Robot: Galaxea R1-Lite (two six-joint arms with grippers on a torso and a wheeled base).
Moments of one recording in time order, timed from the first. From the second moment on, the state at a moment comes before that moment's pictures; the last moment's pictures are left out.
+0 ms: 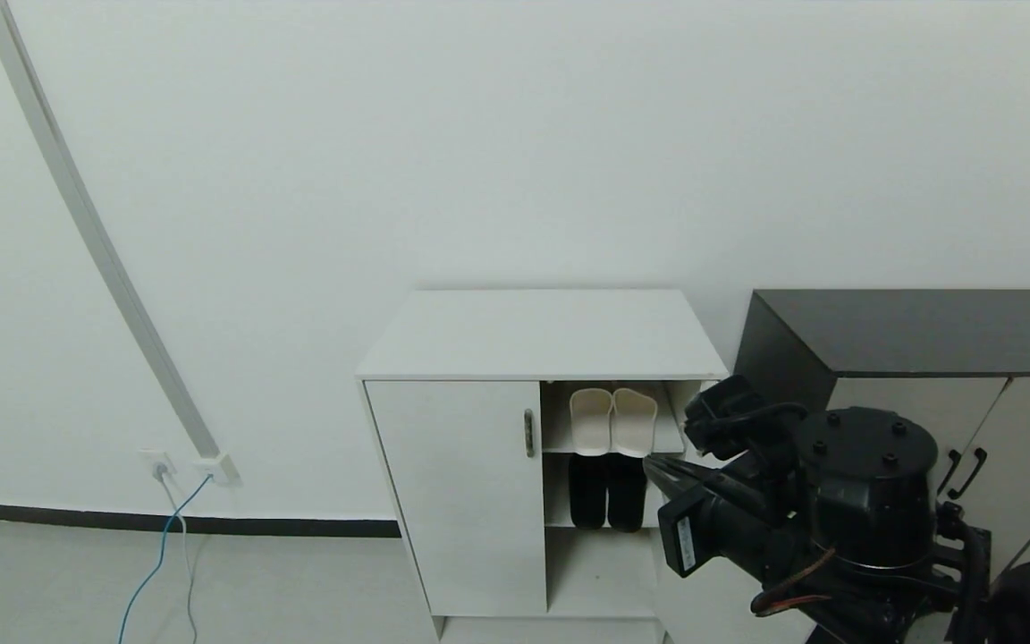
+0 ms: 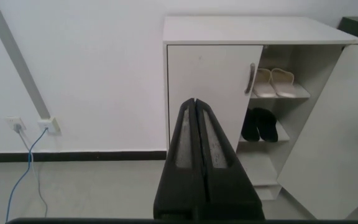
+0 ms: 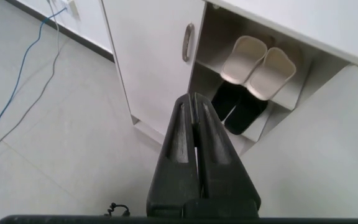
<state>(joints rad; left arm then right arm) 0.00 0.00 0.00 0.00 0.00 0.00 0.87 1.73 -0.59 -0.87 -0.33 0.03</state>
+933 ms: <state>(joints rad) 0.00 0.00 0.00 0.00 0.00 0.00 0.87 1.73 -0.58 -0.87 -0.33 0.03</state>
